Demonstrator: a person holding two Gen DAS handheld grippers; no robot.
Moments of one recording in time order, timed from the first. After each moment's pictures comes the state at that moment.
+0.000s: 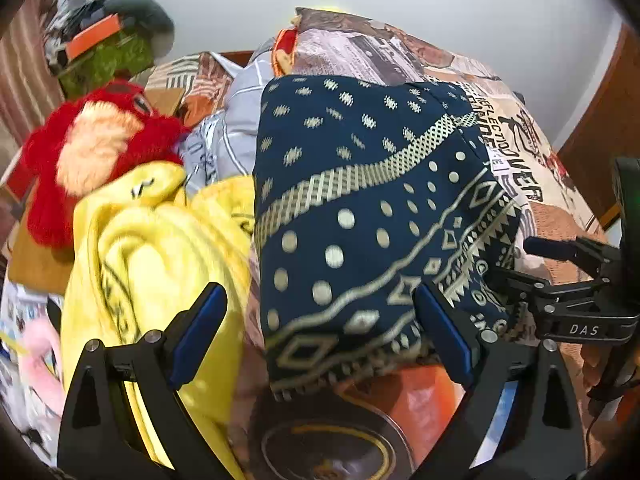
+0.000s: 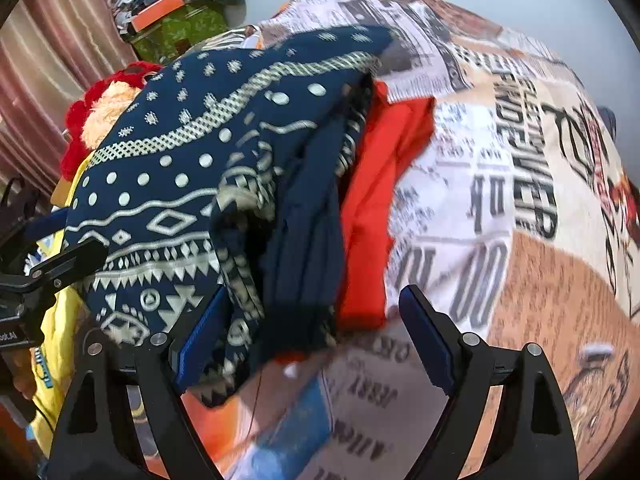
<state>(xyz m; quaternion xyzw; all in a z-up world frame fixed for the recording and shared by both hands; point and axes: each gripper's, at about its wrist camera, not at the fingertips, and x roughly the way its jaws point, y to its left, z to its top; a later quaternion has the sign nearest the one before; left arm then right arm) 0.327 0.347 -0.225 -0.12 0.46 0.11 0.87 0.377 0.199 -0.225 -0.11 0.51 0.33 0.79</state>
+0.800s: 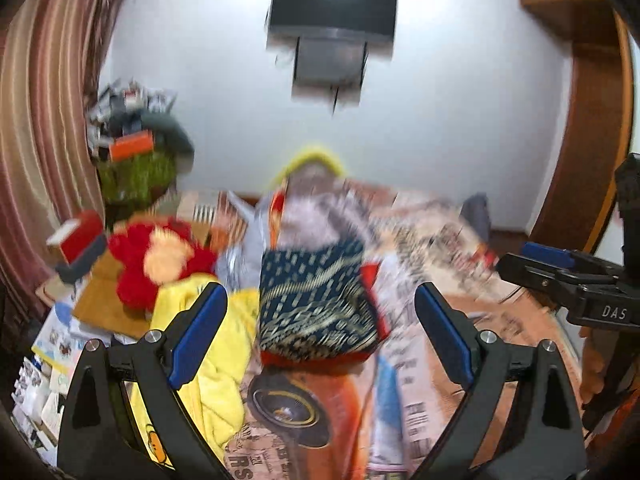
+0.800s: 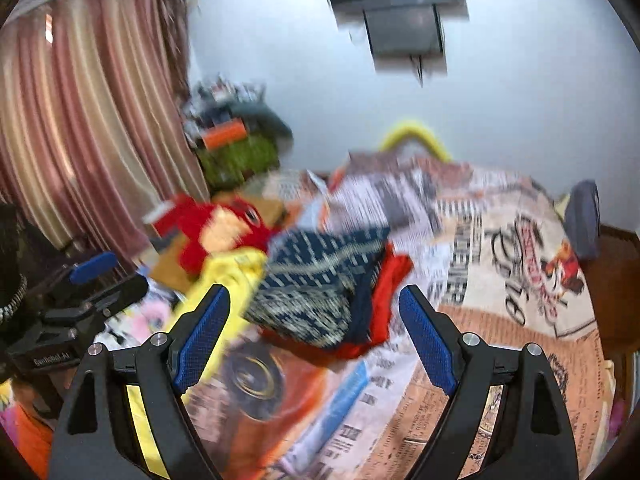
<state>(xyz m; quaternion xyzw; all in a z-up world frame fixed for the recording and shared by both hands) 0.142 0.238 0.000 -0.07 0.22 0.13 0.96 0.220 0.091 0.010 -0.02 0.30 0.40 0.87</state>
